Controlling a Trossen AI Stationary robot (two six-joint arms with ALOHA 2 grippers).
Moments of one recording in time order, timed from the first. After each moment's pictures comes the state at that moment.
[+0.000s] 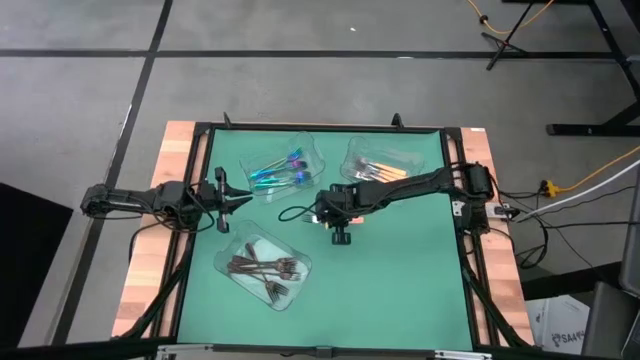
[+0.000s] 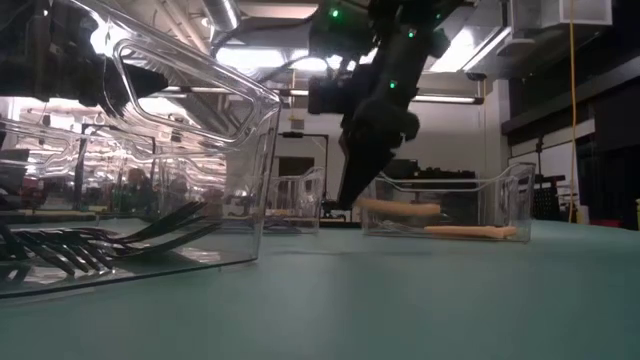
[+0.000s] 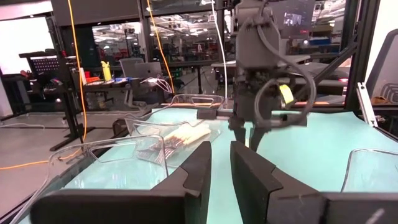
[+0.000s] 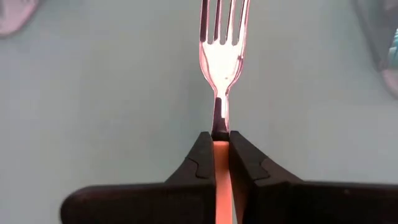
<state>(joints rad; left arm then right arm) -0.07 0.00 0.01 0.05 -0.27 0.06 0.03 1.96 1.39 -0.60 0.03 -0.05</state>
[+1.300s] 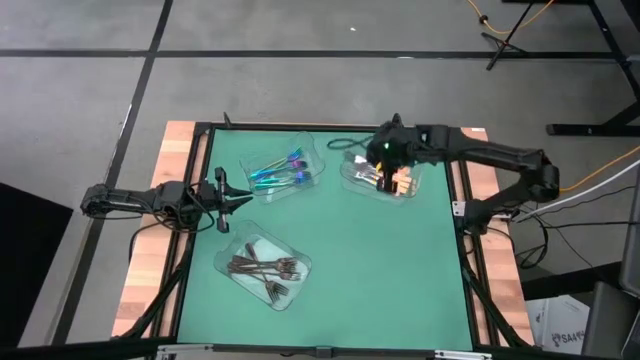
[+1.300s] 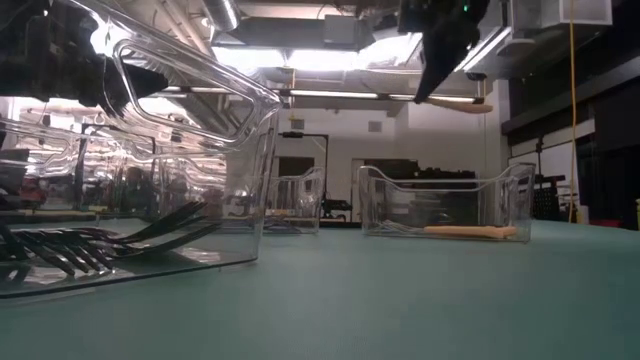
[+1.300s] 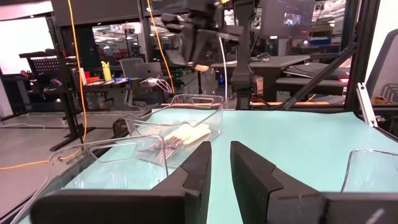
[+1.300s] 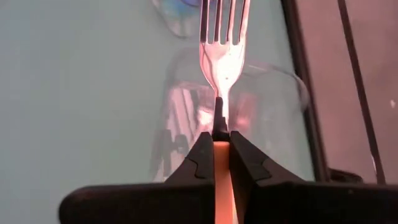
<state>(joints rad) -0.07 0.00 0.01 0.05 -0.27 0.06 -0.24 1.42 1.39 -1.00 0.14 -0.22</state>
